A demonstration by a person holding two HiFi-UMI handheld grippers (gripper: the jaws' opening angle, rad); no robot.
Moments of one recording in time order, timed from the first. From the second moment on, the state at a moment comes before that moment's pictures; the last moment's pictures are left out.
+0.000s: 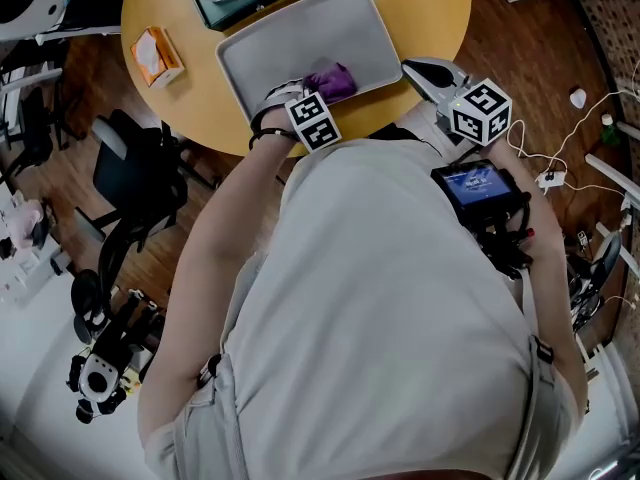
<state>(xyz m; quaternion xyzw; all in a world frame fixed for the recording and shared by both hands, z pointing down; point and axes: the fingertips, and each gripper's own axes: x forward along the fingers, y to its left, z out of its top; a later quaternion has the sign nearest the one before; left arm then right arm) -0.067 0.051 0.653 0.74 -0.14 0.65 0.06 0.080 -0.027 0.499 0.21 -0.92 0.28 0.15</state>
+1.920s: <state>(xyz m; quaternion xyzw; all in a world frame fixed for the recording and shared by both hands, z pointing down) -0.054 -0.037 0.644 0.74 -0.16 0.66 0.04 0.106 -0.039 0.508 0.25 -0.91 0.31 0.14</state>
